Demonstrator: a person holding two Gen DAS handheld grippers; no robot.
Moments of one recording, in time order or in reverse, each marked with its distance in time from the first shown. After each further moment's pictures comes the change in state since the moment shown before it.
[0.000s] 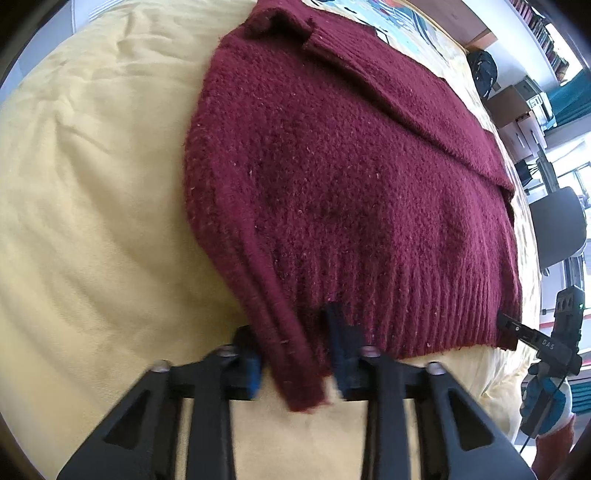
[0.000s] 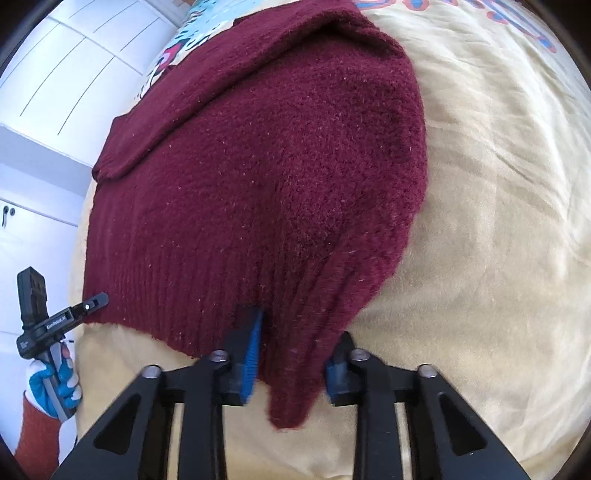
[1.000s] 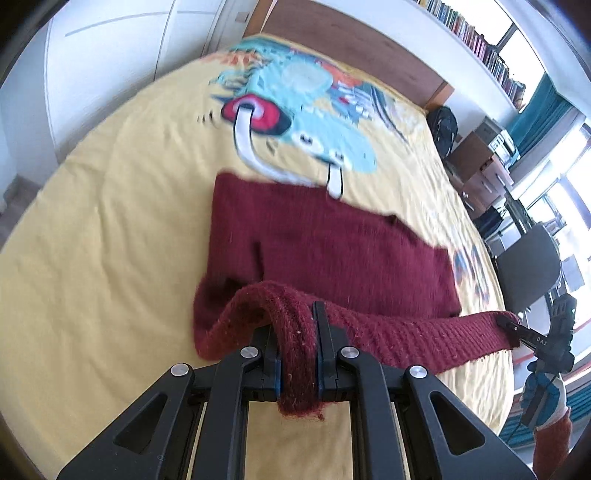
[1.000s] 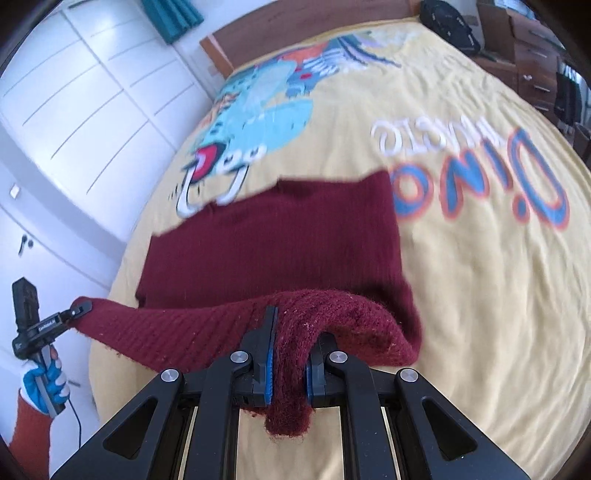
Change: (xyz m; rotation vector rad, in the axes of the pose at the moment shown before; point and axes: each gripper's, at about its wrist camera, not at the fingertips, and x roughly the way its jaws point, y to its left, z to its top) left arm -0.106 -0.046 0.166 0.113 -0.303 -0.064; right arm -0.106 0.039 0.151 -0.087 -0.323 0.016
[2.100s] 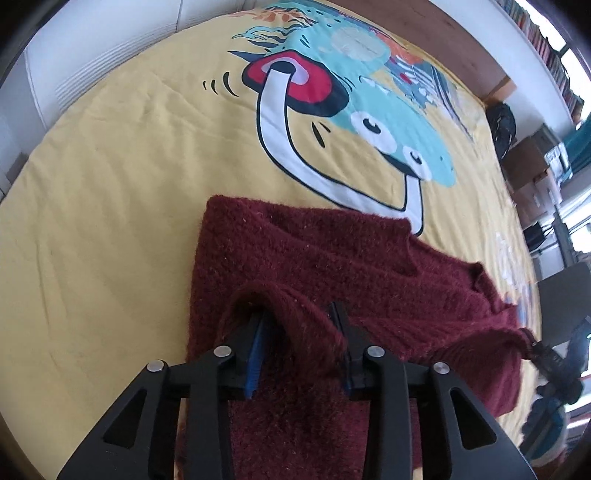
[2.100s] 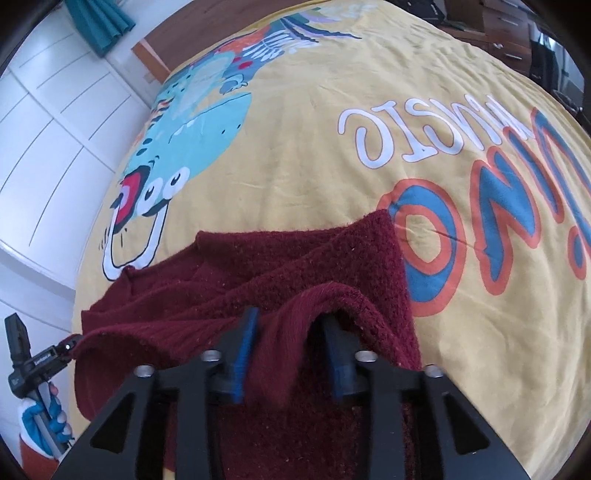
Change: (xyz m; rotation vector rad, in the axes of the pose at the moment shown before) left arm 0.157 0.059 0.083 -0.137 0.137 0.110; right arm 0.145 -0.045 0.097 0.152 0.040 -0.127
